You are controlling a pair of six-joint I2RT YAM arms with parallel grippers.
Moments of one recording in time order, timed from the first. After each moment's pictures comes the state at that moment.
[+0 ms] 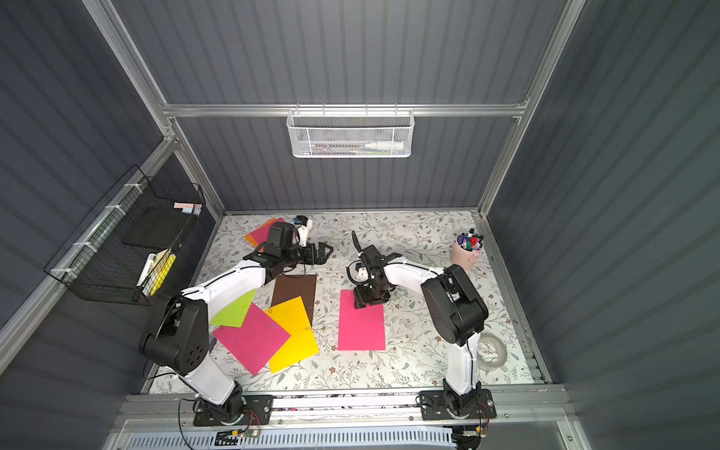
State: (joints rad) left arm -0.38 1.68 1.15 -0.10 0.27 -0.30; right arm 0.57 1.92 1.25 -0.70 -0.30 0.21
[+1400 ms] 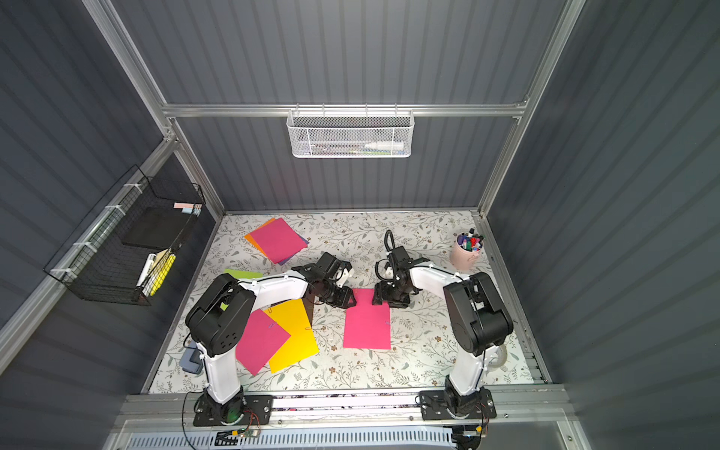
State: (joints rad) left arm -0.64 1.92 1.18 -0.37 0.35 -0.33; right arm 0.40 1.79 1.06 -0.61 -0.39 0.39
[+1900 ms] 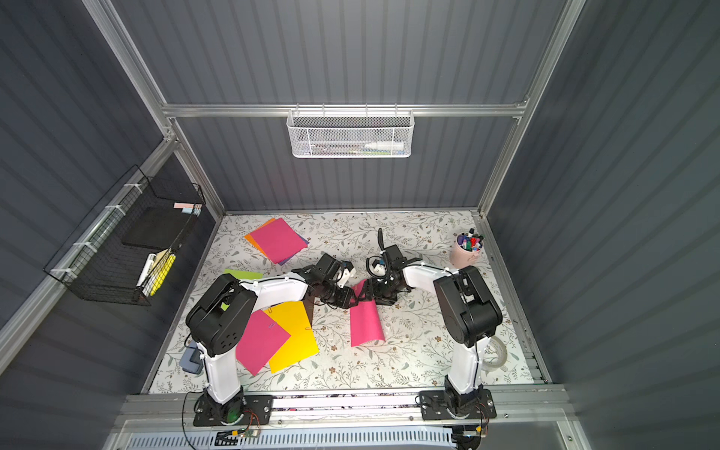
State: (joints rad) left arm -0.64 1.92 1.15 -0.27 0.39 -0.33; right arm 0.43 1.87 1.09 -0.47 -0.59 0.40
